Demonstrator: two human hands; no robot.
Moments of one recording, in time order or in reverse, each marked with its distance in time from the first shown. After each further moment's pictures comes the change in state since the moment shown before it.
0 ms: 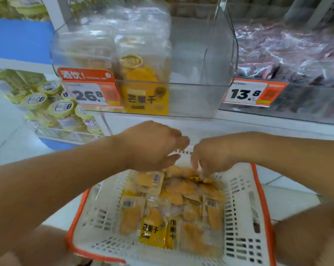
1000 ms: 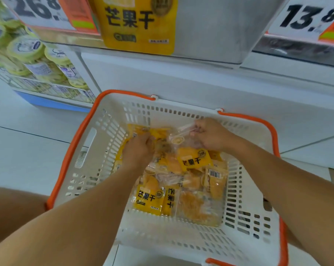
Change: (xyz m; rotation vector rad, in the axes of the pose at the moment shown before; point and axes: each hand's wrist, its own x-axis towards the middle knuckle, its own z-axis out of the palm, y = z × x) left_hand 0.006 0.029 0.272 -0.714 0.170 -1.039; right_hand 0.135 0.043 0.120 0.897 0.498 0.075
